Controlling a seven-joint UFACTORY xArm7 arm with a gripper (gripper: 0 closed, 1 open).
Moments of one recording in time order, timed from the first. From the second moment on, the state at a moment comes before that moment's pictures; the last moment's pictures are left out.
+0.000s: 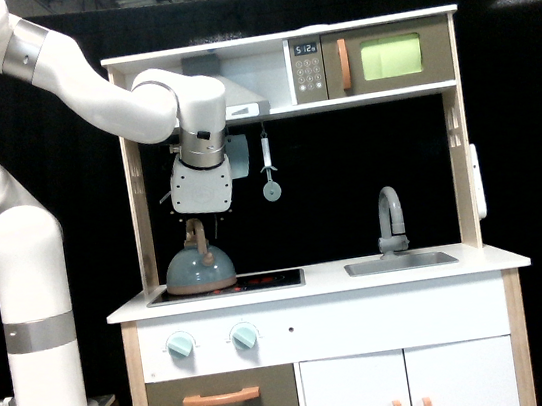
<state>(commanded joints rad) 0.32 -0.63 0.03 0.51 0.73 1.24 -1.69</state>
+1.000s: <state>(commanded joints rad) 0.29 -0.56 -0.25 0.78 0.50 1.52 -1.73</state>
